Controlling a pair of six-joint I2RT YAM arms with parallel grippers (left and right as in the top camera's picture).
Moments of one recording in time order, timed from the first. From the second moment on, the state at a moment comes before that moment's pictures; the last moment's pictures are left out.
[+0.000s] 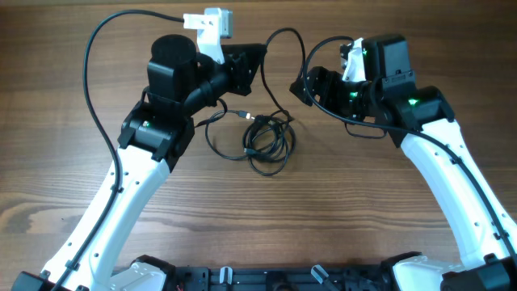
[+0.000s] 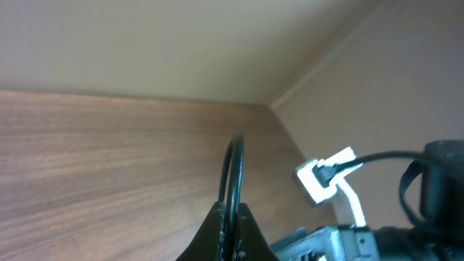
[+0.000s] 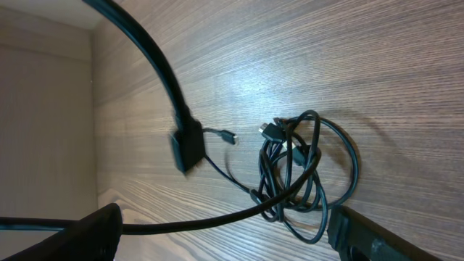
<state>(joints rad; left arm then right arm) -0.37 1.36 1.21 -0.10 0.42 -0.53 0.28 1.46 1.31 -0.72 -0.47 0.64</state>
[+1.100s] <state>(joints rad) -0.32 1.36 1.20 0.77 0.45 -1.04 0.28 1.47 1.31 -0.72 -0.47 0.60</state>
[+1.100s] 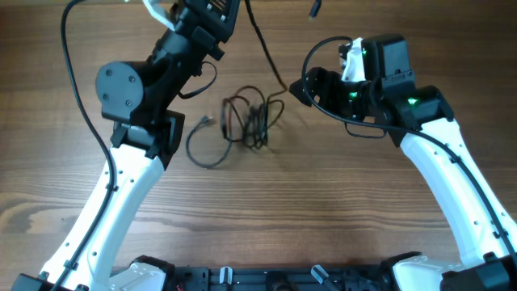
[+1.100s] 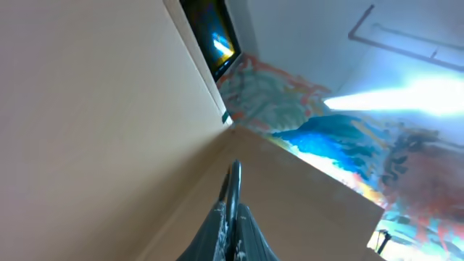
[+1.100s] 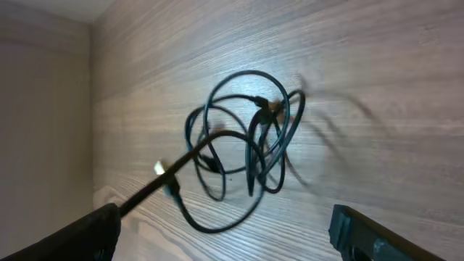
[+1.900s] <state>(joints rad) -0.32 1.36 1.20 0.77 0.29 -1.16 0.47 1.47 1.31 -0.36 -0.43 0.31</state>
